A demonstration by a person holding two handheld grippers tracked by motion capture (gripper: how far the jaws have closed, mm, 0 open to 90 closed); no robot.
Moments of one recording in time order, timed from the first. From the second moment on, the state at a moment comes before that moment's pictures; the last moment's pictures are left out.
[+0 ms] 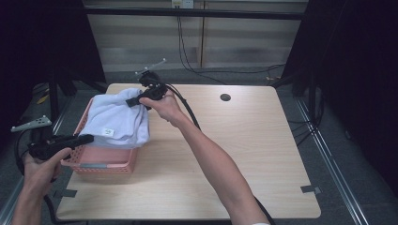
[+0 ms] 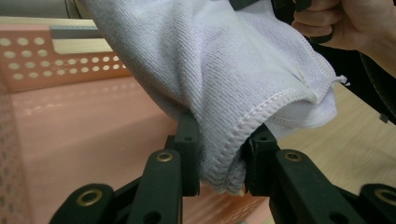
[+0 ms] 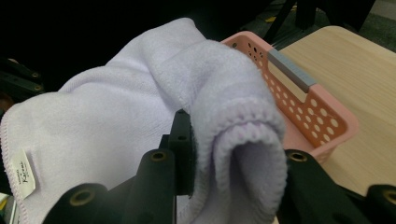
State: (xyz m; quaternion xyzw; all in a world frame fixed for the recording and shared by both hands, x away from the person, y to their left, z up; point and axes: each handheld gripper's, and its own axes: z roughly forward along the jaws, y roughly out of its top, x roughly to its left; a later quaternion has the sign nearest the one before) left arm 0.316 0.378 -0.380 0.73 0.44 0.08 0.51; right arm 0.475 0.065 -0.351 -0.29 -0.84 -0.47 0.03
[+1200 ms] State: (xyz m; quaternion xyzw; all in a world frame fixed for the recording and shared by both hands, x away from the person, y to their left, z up) left arm 0.327 0.403 -0.436 0.77 0.51 0.09 0.38; right arm 0.482 0.132 -0.446 -0.35 -0.84 -0.41 0.03
